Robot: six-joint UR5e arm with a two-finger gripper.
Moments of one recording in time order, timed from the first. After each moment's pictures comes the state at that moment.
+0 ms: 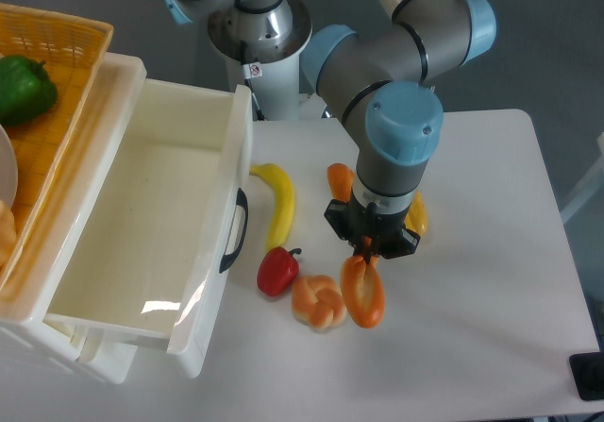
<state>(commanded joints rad) 2.54 -1.96 -1.41 -1.28 1.49 0.94</state>
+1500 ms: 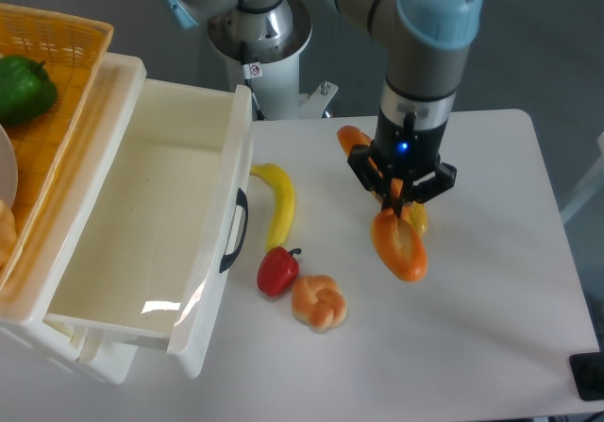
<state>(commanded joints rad) 2.59 -1.76 -1.37 -1.36 1.36 0.81</state>
